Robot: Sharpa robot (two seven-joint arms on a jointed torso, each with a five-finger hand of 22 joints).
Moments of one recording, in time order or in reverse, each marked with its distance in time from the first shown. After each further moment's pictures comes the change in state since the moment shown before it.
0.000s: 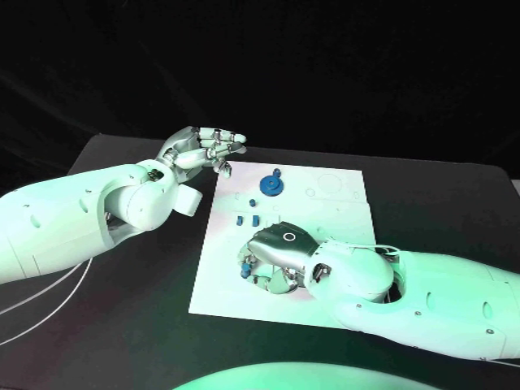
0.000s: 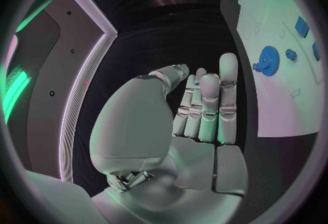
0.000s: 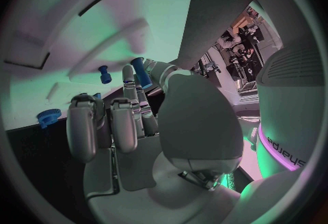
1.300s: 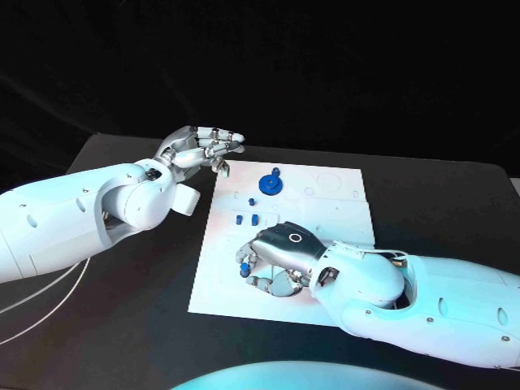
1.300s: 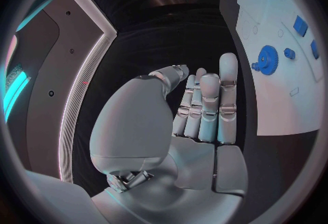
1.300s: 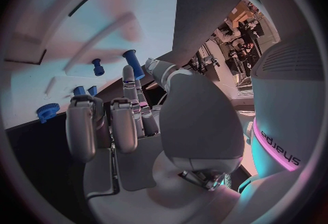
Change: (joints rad) left arm 0.000 -0.005 0.000 0.001 0.000 0.001 -0.006; left_hand -0.004 0.004 0.000 0.000 0.000 0.000 0.000 0.000 0.000 -0.004 -0.004 0.000 0.001 0.000 0.000 0.000 -0.001 0.000 0.000 0.000 -0.004 0.000; right arm -0.009 -0.041 0.000 0.050 0.007 -0.066 0.005; right_hand -0.015 -0.016 -0.007 0.007 -0.012 -0.031 0.000 -0.027 -0.009 0.003 -0.002 0.012 0.012 0.000 0.000 0.000 0.001 0.000 0.000 0.007 -0.004 0.000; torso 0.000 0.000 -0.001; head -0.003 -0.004
